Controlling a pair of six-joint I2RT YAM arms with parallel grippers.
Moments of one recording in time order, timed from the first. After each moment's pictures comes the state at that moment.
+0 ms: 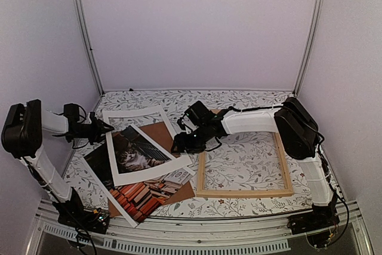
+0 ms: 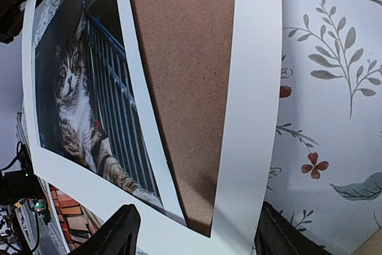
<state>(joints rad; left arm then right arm) 0.25 1.69 0.76 0.00 0.75 -0.60 0.90 2.30 1.71 -0.34 -0.33 0.57</state>
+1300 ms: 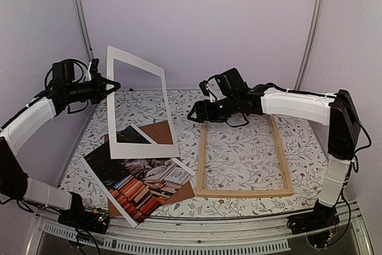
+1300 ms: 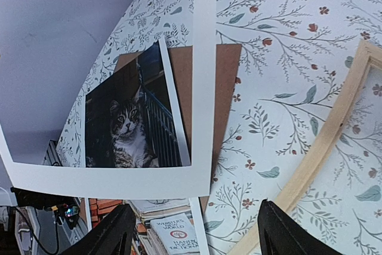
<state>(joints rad) -0.01 1.27 1.03 -0.20 0.76 -0.59 0.80 1.91 1.54 -0.32 -0.26 0.49</state>
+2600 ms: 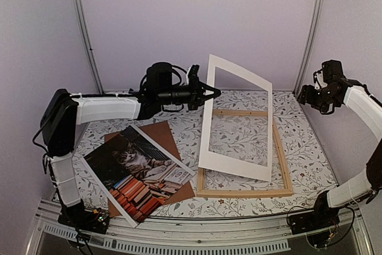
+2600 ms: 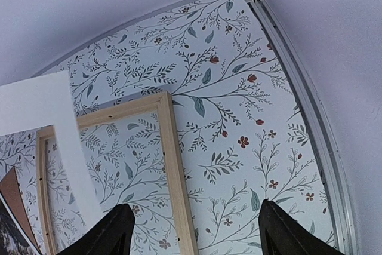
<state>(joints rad) -0.75 1.90 1.42 0.42 0.61 -1.13 -0.03 1.35 1.22 -0.66 -0.03 0.28</state>
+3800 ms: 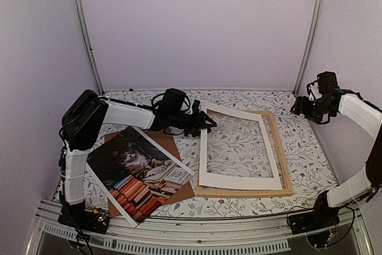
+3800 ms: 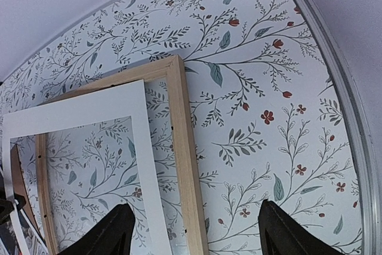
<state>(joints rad) -0.72 2.15 1.43 0.19 0.56 -1.02 -0.03 1.37 1.08 -0.58 -0.15 0.28</state>
